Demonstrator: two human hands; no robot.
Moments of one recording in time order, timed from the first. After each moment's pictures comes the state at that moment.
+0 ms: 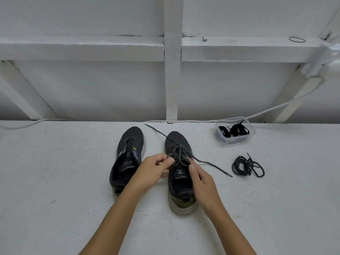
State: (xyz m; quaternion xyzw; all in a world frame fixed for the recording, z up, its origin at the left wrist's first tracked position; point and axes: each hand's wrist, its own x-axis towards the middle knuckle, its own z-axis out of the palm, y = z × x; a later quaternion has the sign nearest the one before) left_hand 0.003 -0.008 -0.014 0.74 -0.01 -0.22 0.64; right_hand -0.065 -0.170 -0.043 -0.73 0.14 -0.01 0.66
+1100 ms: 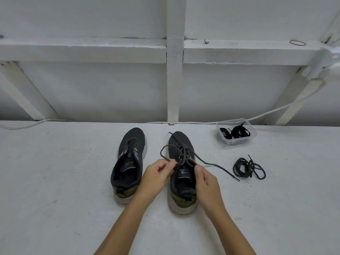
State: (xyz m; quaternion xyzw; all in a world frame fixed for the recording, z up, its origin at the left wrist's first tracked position) left_hand -0.007 -0.022 -0.045 0.70 0.03 -0.16 0.69; right_hand -0.066 -0.172 -0.047 -0.76 0.17 -0.05 0.63
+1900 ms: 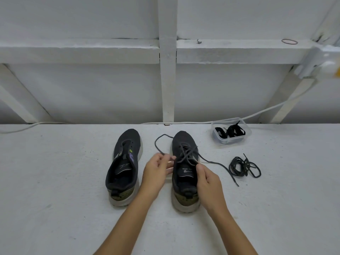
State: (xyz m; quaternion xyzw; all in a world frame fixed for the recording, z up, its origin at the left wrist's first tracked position) left_hand 0.002 -0.045 -0.043 0.68 0.06 -0.11 0.72; right_hand -0.068 -0.184 -0.039 -0.77 0.18 -0.09 0.61
